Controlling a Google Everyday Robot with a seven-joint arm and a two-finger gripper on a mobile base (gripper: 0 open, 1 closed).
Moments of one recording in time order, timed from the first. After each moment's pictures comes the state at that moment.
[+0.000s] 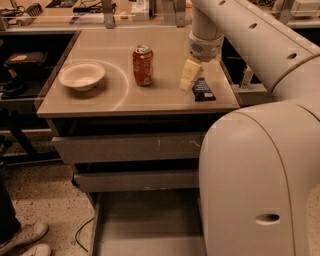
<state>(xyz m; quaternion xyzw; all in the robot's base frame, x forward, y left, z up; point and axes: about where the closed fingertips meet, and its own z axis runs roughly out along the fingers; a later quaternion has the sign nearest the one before) 0.708 -0.142 0.853 -0.42 0.91 -0.05 0.06</state>
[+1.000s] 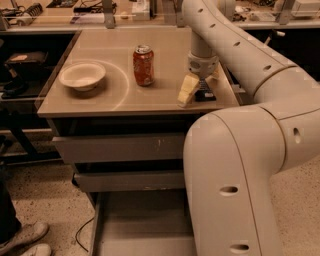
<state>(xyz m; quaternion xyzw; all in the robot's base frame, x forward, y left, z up) 0.721 -0.153 0.783 -0.40 0.92 -0.03 0.00</state>
